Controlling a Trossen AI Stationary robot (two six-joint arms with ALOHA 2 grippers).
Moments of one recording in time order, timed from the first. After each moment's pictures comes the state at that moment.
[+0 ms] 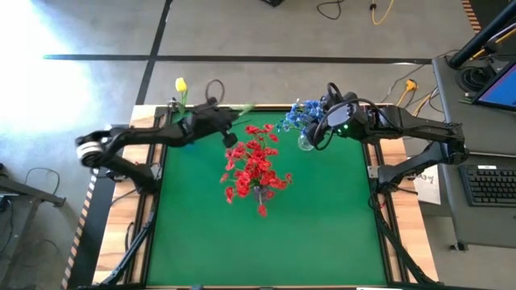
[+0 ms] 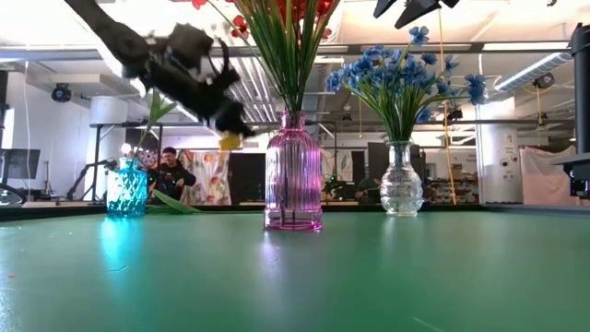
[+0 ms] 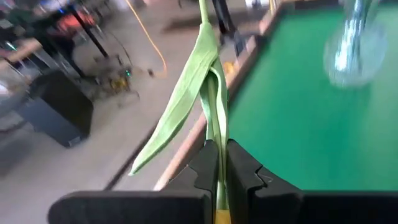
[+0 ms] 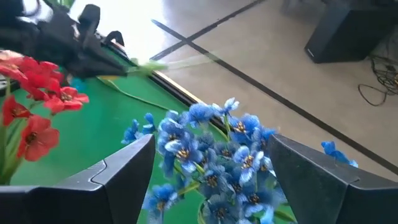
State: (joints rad) left arm 0.53 1.39 0.69 0.34 -0.15 0.32; right arm -0.08 1.28 1.54 -0.98 0.65 0.43
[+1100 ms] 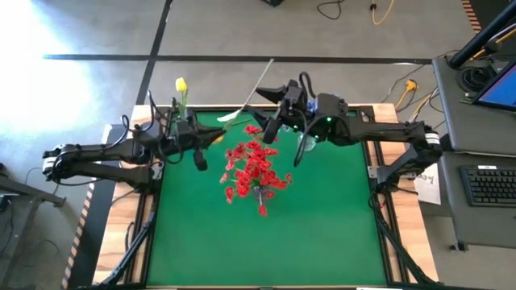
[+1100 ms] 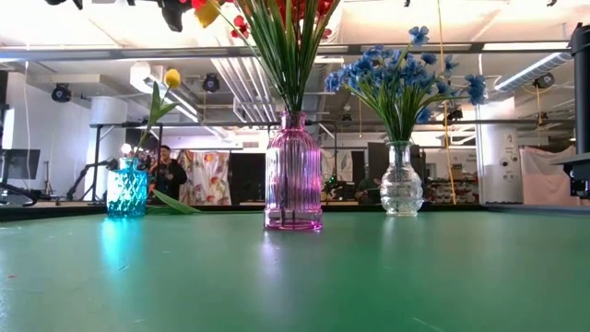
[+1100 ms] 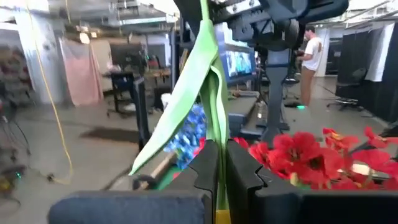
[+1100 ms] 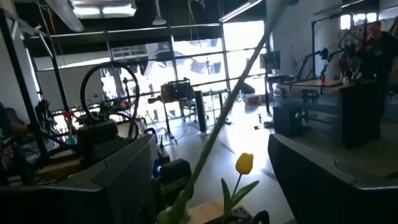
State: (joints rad) left arm 0.14 0.84 0.69 0.26 -0.15 0.03; right arm -0.10 1.55 1.52 0.25 0.28 0.07
